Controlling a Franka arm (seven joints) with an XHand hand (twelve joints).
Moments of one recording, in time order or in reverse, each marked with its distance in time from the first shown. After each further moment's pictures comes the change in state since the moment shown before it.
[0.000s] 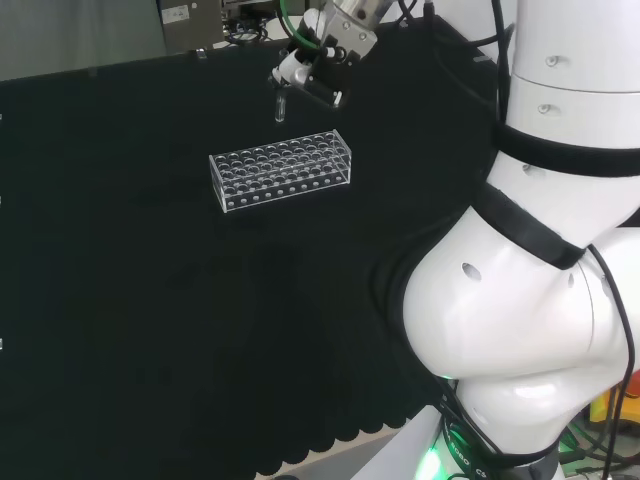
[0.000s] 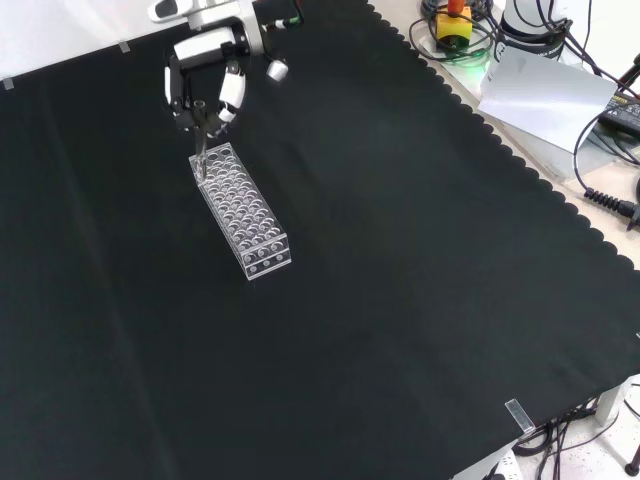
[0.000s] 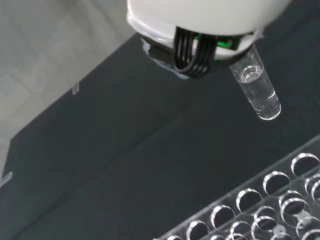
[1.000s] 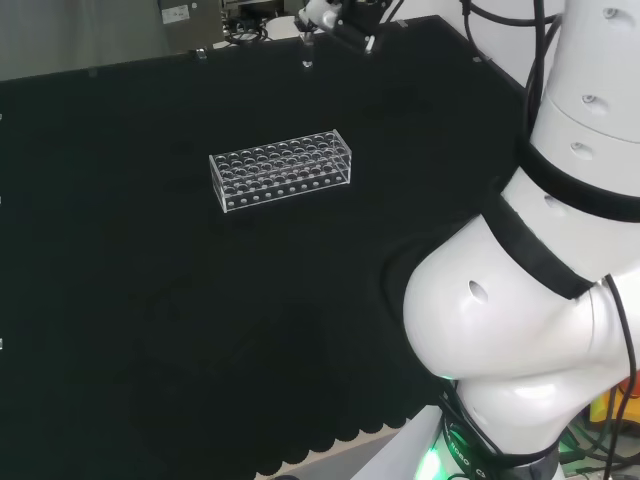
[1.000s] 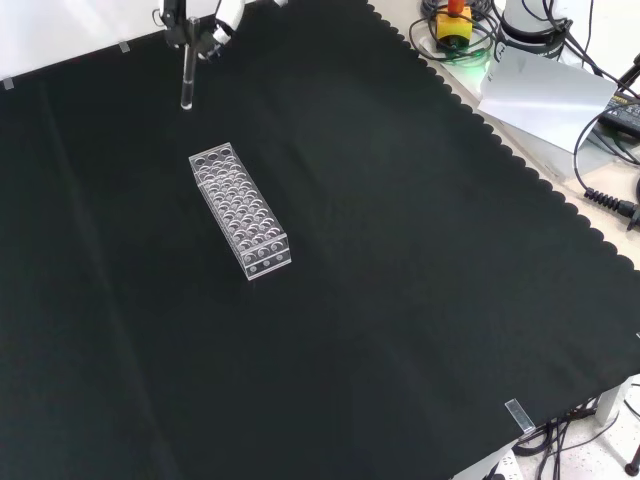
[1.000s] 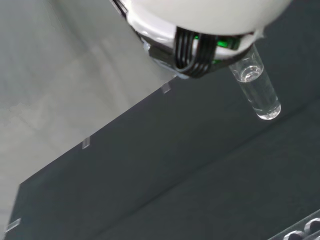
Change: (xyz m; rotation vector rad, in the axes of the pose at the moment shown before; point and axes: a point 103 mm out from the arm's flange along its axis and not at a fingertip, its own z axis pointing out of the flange) arm 0.014 -0.032 -0.106 -0.119 -0.060 -0.014
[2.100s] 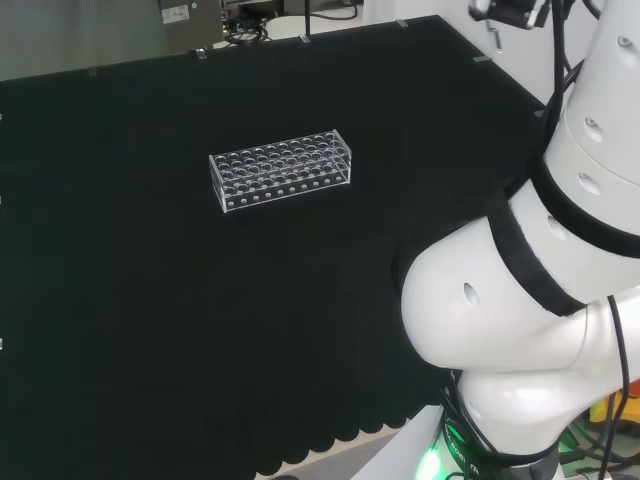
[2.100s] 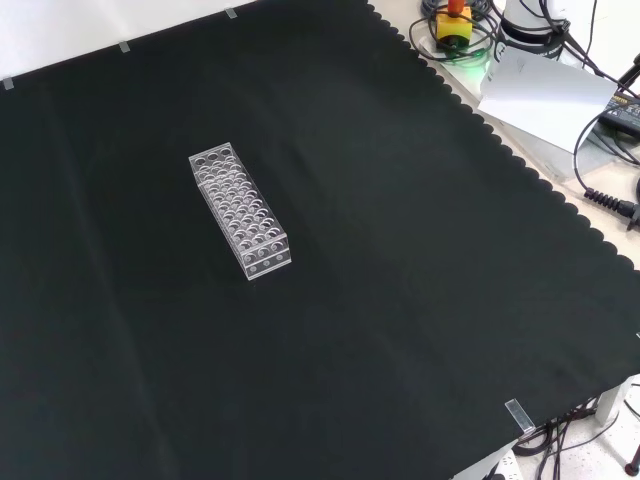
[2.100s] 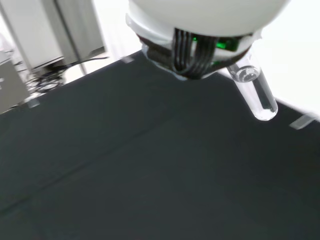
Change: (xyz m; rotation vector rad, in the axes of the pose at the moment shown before) arm -0.179 -0.037 -0.154 -0.156 -0.377 0.336
